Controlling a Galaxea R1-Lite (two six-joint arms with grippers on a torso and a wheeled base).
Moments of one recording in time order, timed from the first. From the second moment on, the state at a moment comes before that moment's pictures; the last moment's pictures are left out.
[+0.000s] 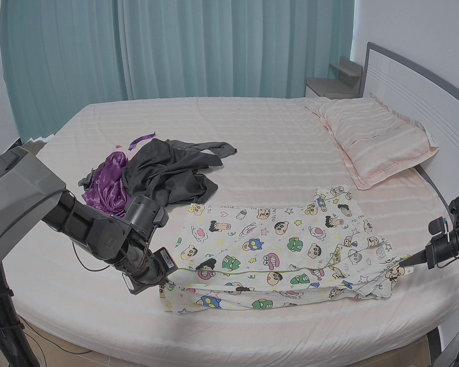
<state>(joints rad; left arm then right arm) -0.41 2.06 -1.00 0.11 -0.01 -0.98 -0.42 1.91 -0.88 0.37 0.77 -0.72</state>
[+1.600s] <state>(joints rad) -0.40 2.42 -1.47 0.16 0.15 -1.00 -0.33 2.31 -1.36 0.37 0.69 -0.61</state>
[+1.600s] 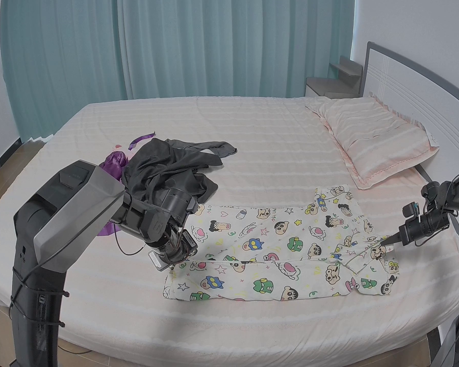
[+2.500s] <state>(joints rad) -0.38 2.33 -1.40 0.16 0.13 -1.03 -0.36 2.20 -1.24 0.36 0.69 -0.38</state>
